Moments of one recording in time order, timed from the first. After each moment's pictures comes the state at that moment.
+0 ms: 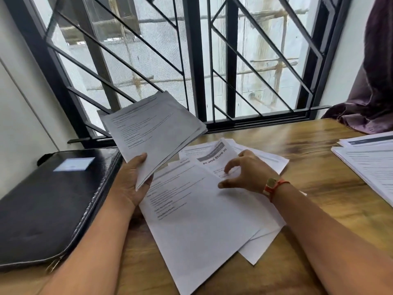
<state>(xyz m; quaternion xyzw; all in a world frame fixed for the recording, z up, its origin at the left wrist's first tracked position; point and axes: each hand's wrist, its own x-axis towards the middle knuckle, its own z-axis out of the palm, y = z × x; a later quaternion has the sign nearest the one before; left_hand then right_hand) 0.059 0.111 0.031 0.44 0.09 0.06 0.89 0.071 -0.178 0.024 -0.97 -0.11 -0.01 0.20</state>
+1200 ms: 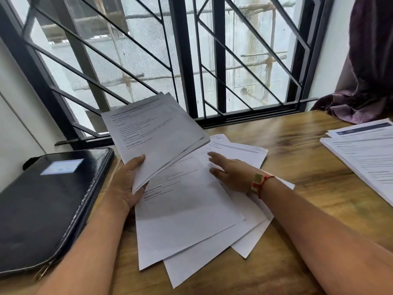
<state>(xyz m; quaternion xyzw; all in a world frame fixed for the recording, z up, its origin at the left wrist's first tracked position) 0.063 0.104 0.019 0.48 0.06 0.03 0.87 0.078 -0.168 0.008 -0.96 -0.18 0.02 0.22</state>
